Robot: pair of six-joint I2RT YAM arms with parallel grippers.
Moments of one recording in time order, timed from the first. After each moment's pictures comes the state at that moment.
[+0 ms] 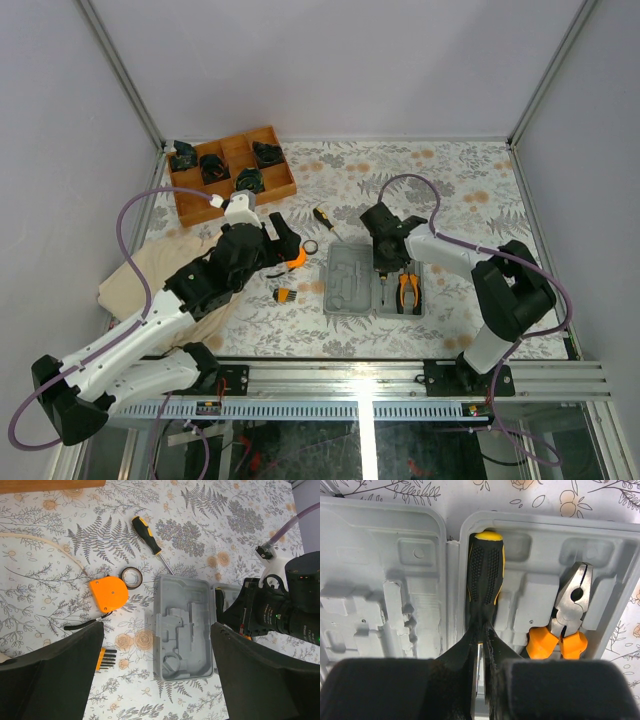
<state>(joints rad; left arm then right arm) -0.78 0.92 0.85 -0.42 -0.42 -0.74 0.63 1.70 1.03 -0.61 0.21 0.59</state>
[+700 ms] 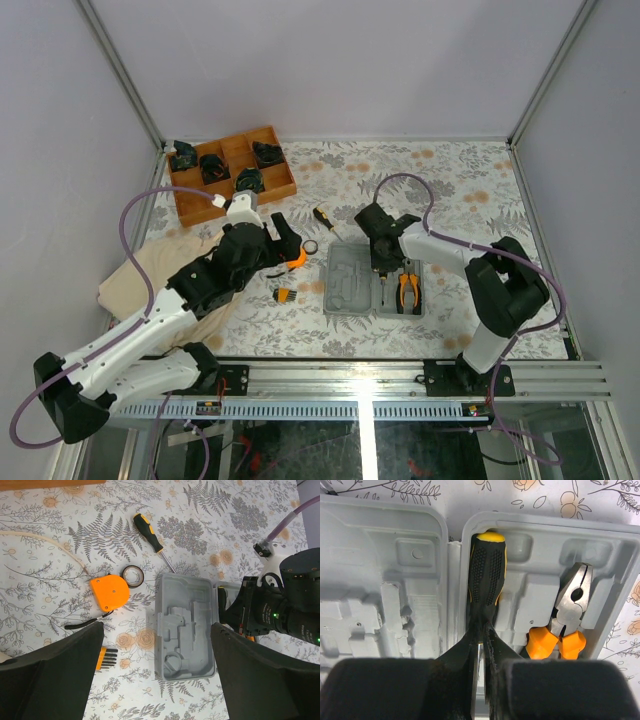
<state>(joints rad) -0.78 0.94 0.85 -0.42 -0.42 -0.74 0.65 1.74 1.06 -0.64 0.25 0.59</state>
